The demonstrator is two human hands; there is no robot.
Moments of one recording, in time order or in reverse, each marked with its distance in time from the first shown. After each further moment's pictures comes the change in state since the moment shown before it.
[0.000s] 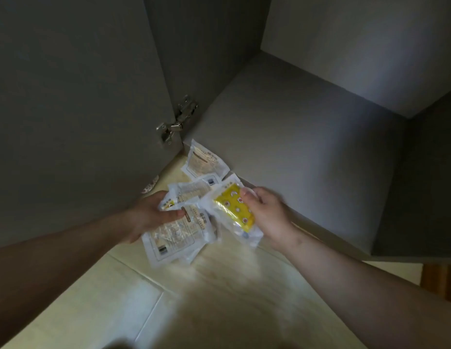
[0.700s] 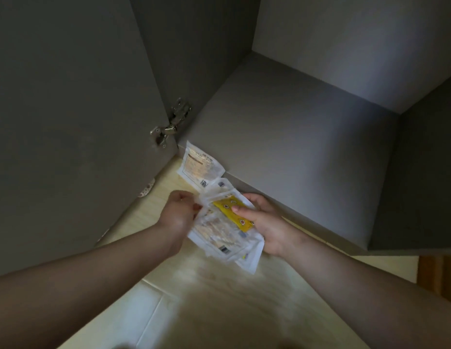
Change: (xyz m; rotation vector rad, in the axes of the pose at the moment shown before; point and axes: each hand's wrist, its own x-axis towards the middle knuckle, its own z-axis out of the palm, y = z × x) left_hand -0.006 0.032 0.077 -0.297 0.321 0.019; right_hand -0.007 0.005 -0.001 0.457 -0.122 0.338
